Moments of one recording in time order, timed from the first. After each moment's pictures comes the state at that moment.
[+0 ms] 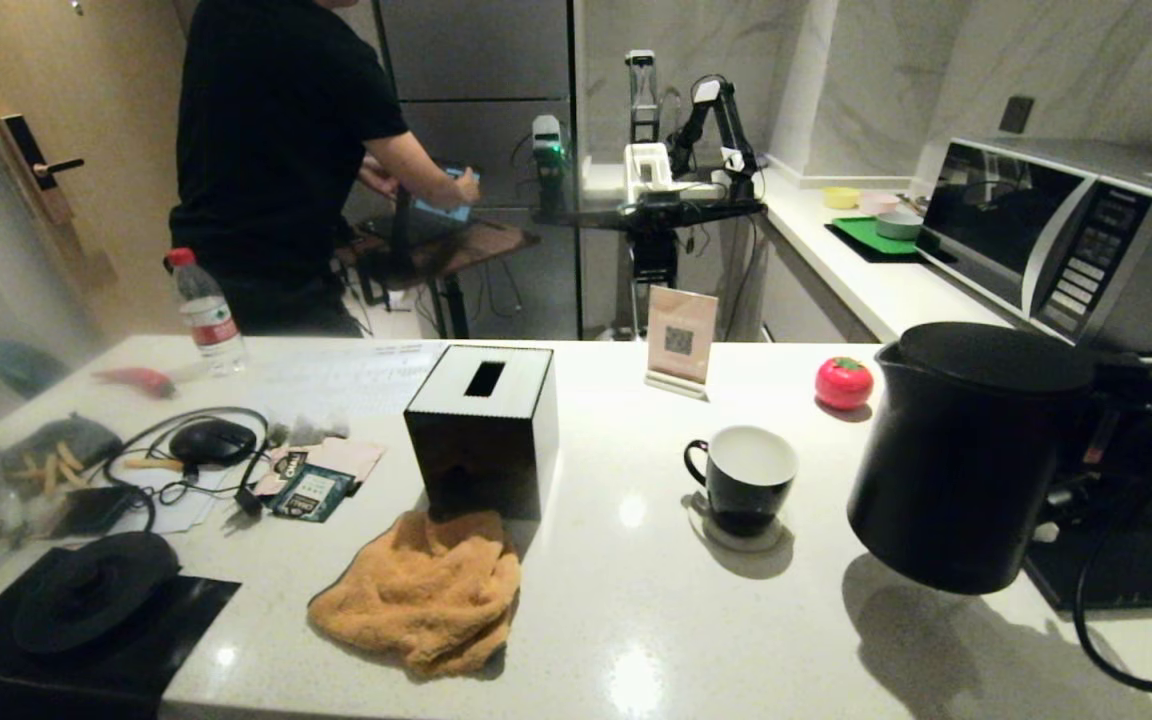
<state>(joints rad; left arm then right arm) 0.00 0.00 0.00 0.01 -0.01 -0.04 -0.05 1.47 -0.45 -0.91 -0.16 0.06</state>
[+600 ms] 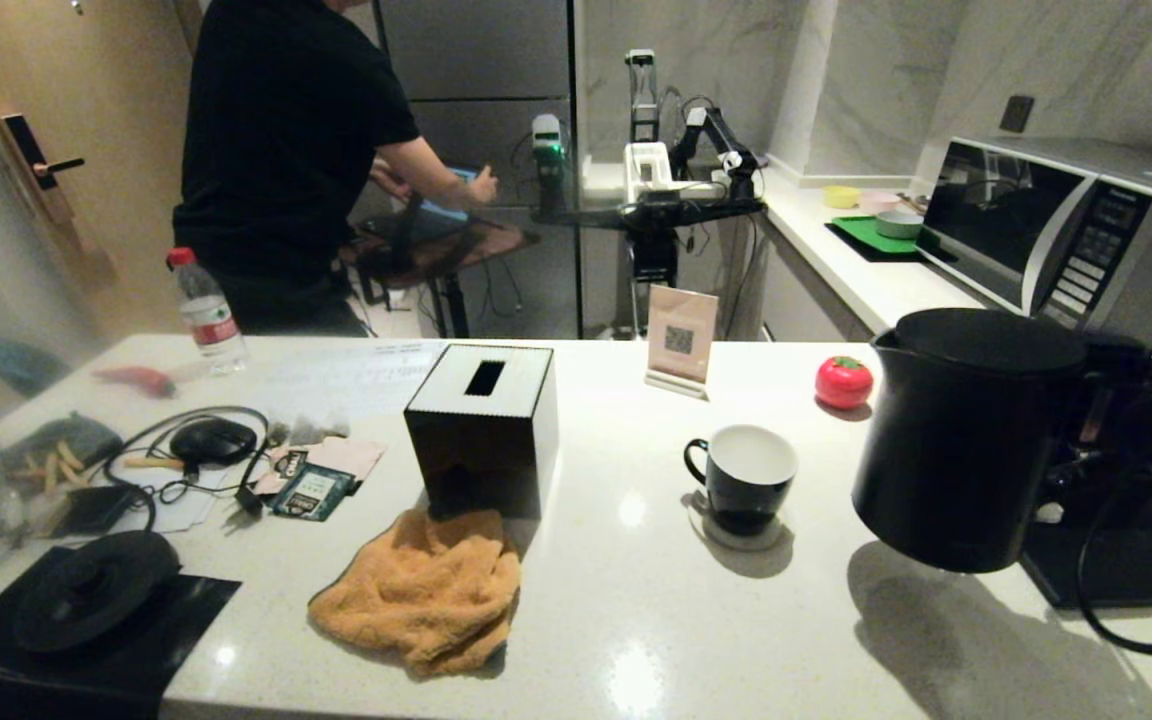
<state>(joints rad) 0.00 0.00 0.00 0.01 -0.01 -0.04 -0.05 1.48 -0.55 -0.80 -0.18 0.01</state>
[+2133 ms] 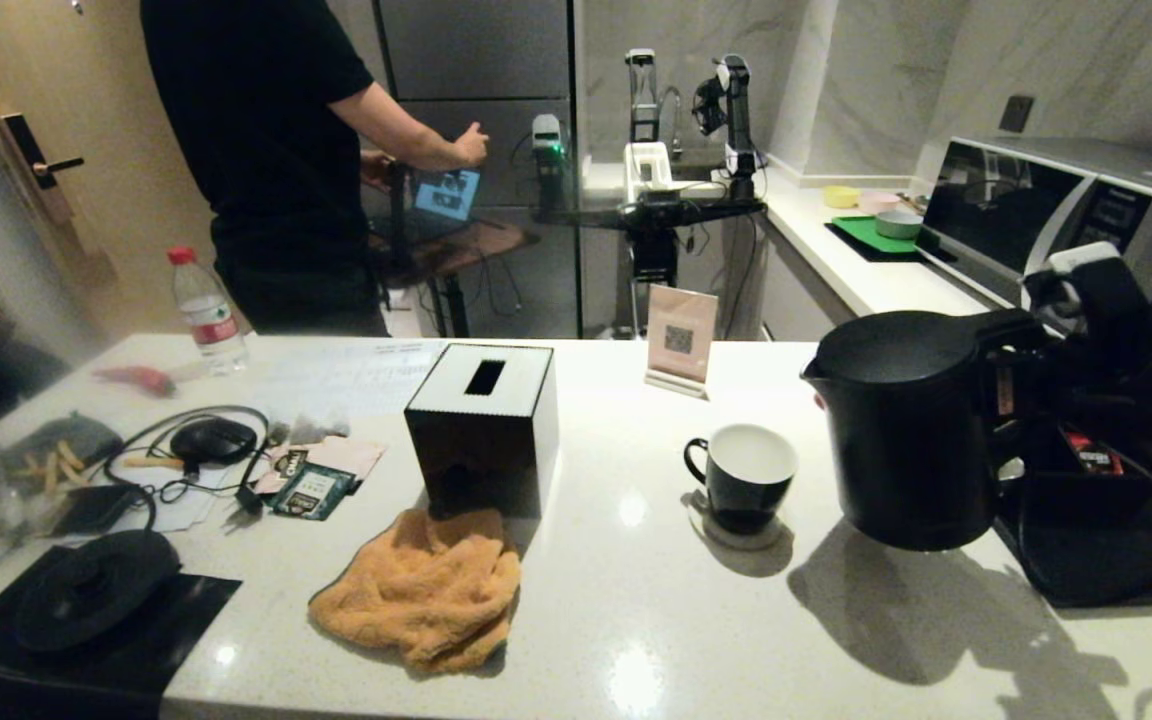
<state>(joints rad) 0.00 0.00 0.00 0.01 -0.01 -0.04 0.06 1.63 -0.71 -0.82 -0.20 -0.29</state>
